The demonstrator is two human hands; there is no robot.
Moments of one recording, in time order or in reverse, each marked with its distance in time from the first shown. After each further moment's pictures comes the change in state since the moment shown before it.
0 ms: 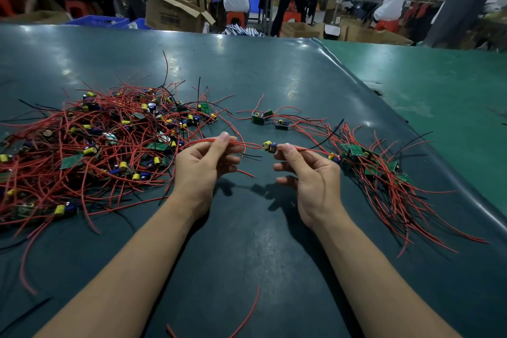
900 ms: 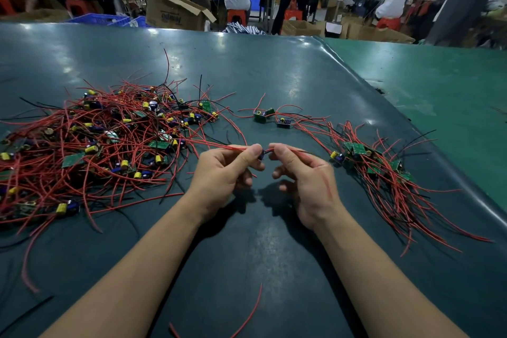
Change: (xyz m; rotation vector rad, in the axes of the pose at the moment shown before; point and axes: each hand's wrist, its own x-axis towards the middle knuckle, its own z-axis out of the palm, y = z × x) left_hand -0.013 -0.001 0.007 0.188 -0.253 0.003; right_hand -0.001 0.002 0.001 -0.053 -0.097 0.098
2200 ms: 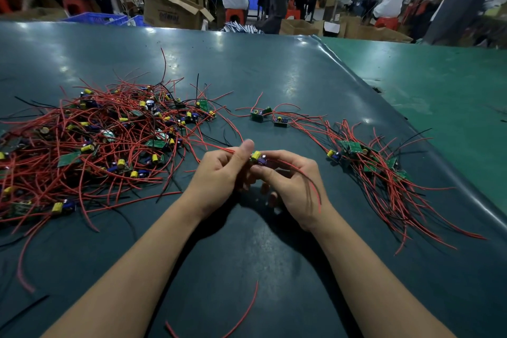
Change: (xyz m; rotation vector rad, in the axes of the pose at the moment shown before) left_hand -0.002 0.001 -0.001 0.117 -0.089 0.020; right_hand -0.003 0.005 -0.002 -0.284 -0.189 -0.219
